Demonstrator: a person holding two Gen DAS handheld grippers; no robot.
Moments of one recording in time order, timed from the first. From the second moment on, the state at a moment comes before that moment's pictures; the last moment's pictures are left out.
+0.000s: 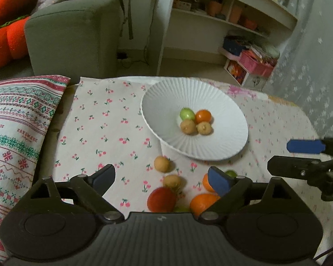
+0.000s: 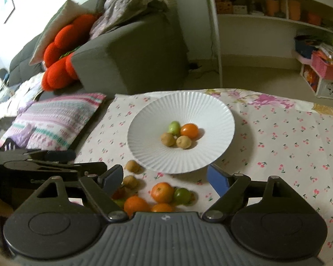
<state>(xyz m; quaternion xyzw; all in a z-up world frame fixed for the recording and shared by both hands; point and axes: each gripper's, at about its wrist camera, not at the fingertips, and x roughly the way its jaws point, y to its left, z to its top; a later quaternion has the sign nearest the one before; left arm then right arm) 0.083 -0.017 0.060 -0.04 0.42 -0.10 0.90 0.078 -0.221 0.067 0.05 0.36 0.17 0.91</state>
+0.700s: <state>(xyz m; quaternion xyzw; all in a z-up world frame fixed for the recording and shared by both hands) 0.041 -0.045 0.023 0.06 0.44 -0.15 0.88 0.075 -0.200 0.041 -0.08 0.40 0.20 0.89</state>
